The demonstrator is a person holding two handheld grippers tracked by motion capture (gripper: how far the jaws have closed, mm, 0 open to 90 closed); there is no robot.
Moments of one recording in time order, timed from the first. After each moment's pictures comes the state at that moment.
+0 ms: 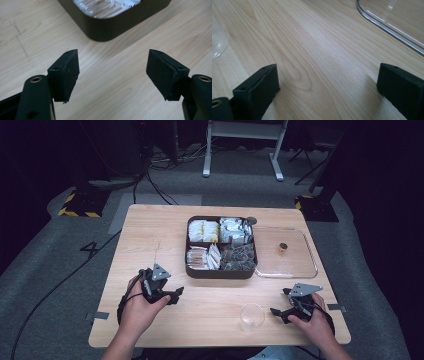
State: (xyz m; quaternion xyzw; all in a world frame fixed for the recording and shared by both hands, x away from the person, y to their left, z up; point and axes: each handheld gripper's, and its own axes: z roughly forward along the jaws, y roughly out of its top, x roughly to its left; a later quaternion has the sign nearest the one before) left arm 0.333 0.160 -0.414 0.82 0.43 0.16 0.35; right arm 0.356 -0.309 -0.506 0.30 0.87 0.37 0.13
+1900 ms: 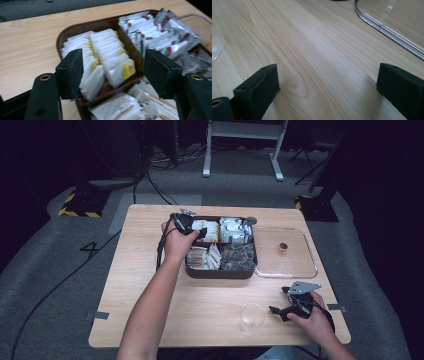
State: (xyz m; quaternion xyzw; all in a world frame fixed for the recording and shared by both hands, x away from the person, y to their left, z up) left arm 0.532 0.101 -0.411 0.75 0.51 0.17 0.40; right arm 0.361 -0.307 -0.505 0.30 0.87 0.37 0.13
